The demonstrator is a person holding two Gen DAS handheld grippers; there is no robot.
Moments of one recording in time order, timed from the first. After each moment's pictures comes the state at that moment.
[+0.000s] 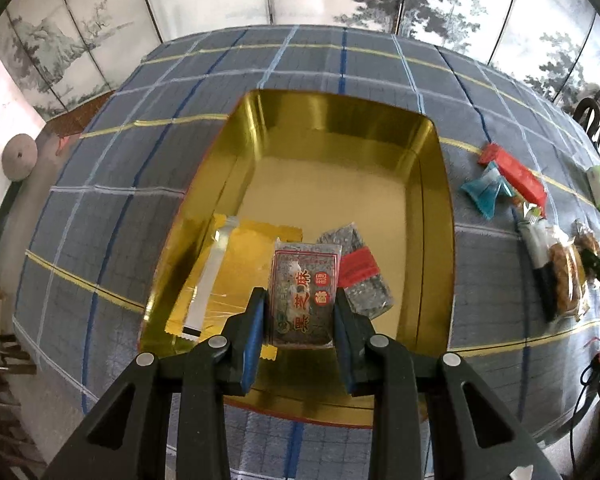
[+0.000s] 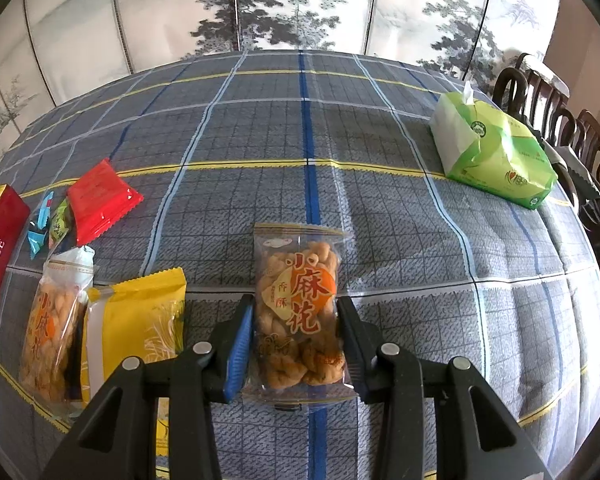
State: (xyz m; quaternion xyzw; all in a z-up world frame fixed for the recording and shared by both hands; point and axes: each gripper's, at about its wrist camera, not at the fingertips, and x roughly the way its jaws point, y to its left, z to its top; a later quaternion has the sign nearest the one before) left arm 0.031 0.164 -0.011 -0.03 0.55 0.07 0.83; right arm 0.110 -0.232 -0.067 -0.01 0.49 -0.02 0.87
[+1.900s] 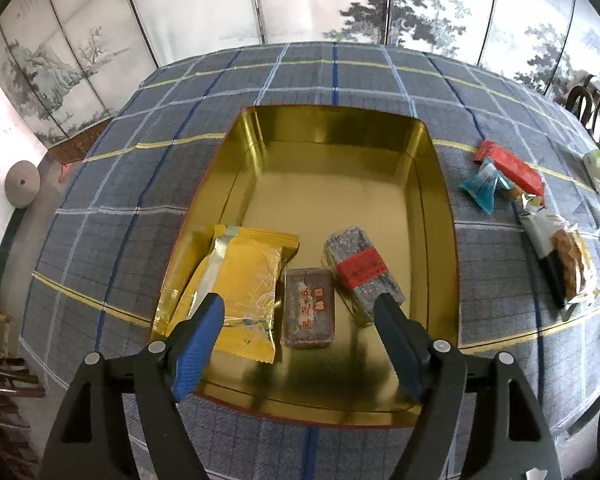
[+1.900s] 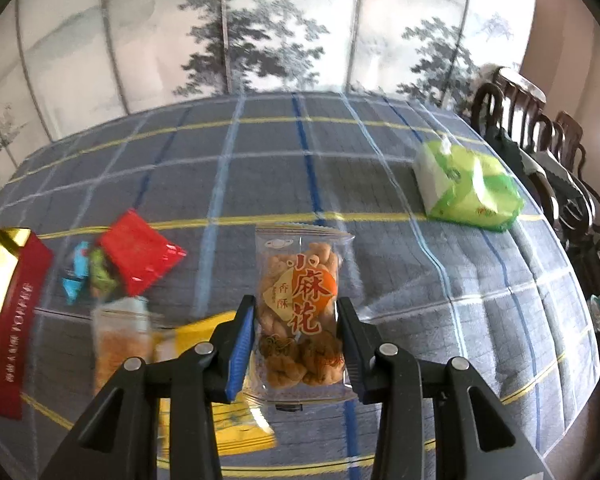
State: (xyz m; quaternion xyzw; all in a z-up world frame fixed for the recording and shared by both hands) left arm 0.019 0.159 -0.007 0.00 0.51 0.06 0.86; right arm 0.097 -0.199 -0.008 0.01 0.45 -0.05 0.89
